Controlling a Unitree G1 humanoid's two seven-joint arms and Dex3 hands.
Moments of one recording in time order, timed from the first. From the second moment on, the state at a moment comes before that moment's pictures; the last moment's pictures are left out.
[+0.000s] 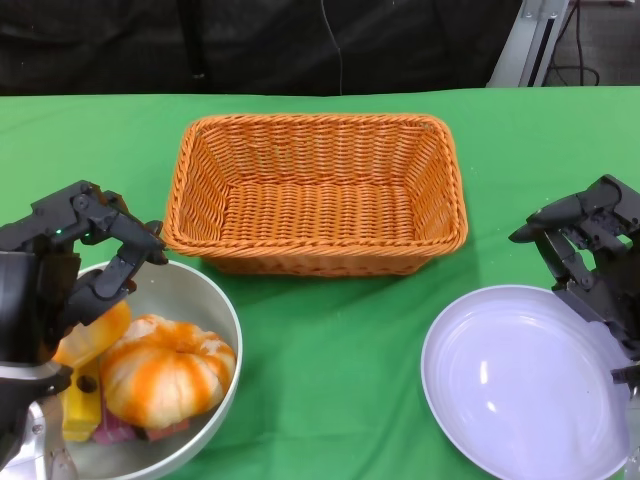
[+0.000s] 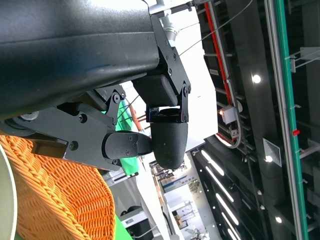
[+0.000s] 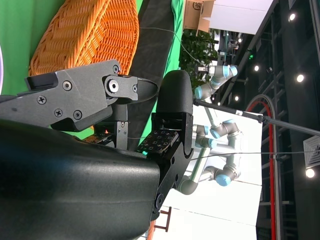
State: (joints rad) left arm -0.27 0.08 0.21 0.51 -0.28 -0.94 -0.42; right arm -0.24 -0.01 -0.17 0.46 0.24 -0.69 0.35
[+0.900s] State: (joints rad) left arm -0.28 0.08 0.21 0.53 -0.28 -0.95 -0.41; right arm -0.24 -0.01 -0.17 0.47 0.24 -0.69 0.35
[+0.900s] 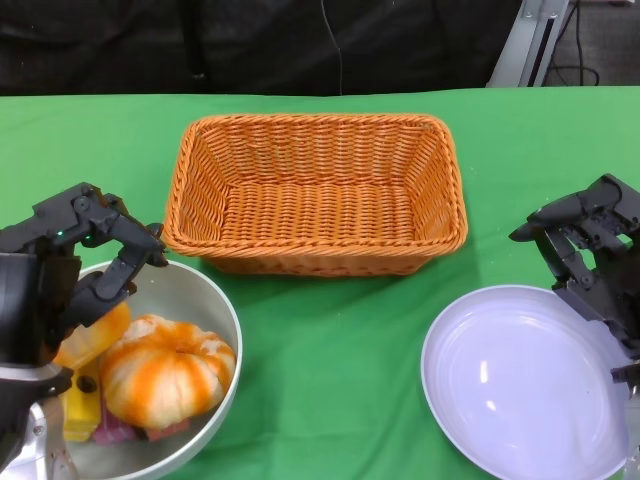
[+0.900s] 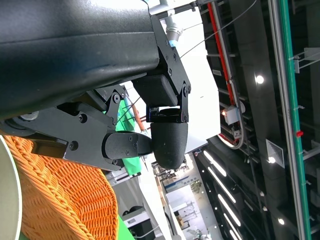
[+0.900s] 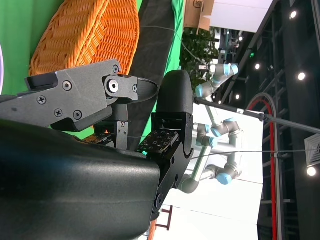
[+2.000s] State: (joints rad) left arm -0.26 0.32 0.30 0.38 -0.28 -0.61 -0.36; right arm -0.25 -0.01 -0.17 0.48 0.23 -0.70 0.33
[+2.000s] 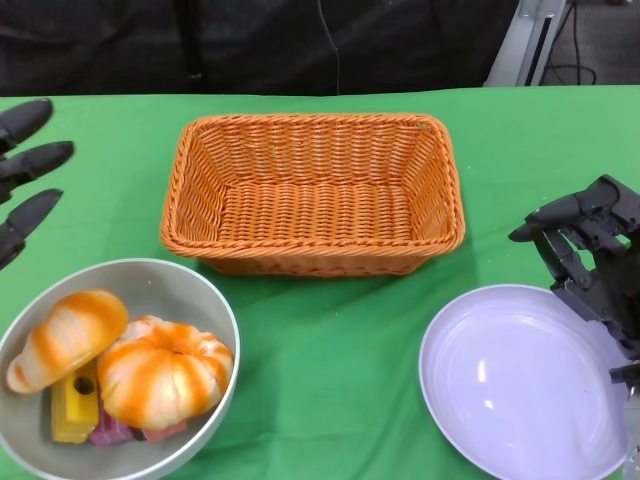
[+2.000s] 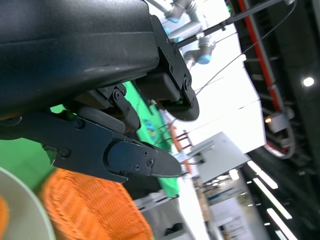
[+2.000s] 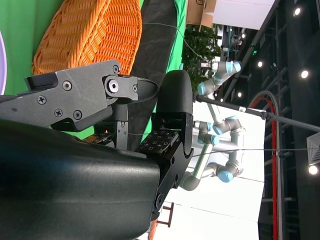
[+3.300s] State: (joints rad) left arm -0.09 0.32 0.32 0.45 -0.32 -0.40 -0.45; right arm -0.25 -0.01 -0.16 0.47 0.24 -0.68 0.34
